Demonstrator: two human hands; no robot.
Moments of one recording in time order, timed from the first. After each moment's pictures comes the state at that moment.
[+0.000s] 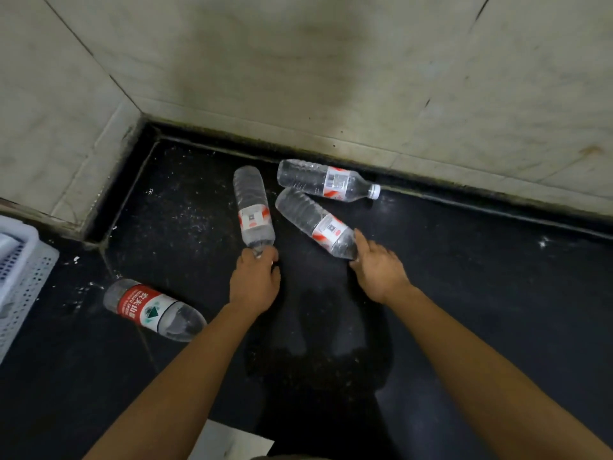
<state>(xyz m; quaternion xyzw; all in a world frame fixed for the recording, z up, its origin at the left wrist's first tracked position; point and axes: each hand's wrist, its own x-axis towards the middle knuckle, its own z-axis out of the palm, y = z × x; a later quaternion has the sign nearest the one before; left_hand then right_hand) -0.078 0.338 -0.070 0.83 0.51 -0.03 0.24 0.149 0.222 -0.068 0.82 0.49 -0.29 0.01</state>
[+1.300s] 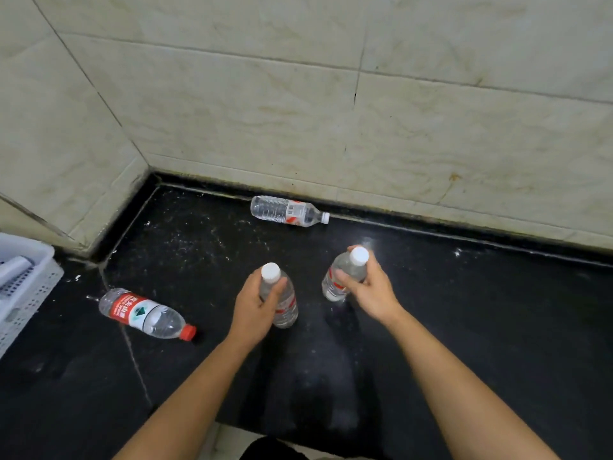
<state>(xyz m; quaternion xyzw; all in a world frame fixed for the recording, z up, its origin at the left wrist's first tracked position) -0.068 0.215 0.011 0.72 0.46 0.23 0.47 0.156 0.102 0.006 0.77 0.32 -0.33 -0.44</state>
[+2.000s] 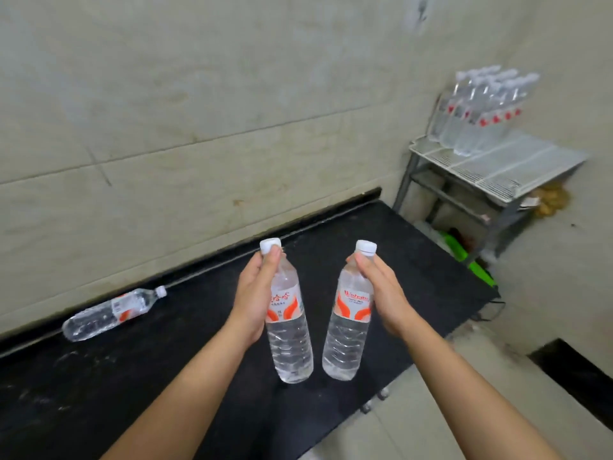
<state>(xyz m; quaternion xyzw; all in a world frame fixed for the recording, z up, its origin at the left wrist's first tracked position) 0.087 0.035 0.165 0.59 0.15 0.06 0.79 0.141 -0.176 0.150 0.70 0.04 -0.12 -0.71</state>
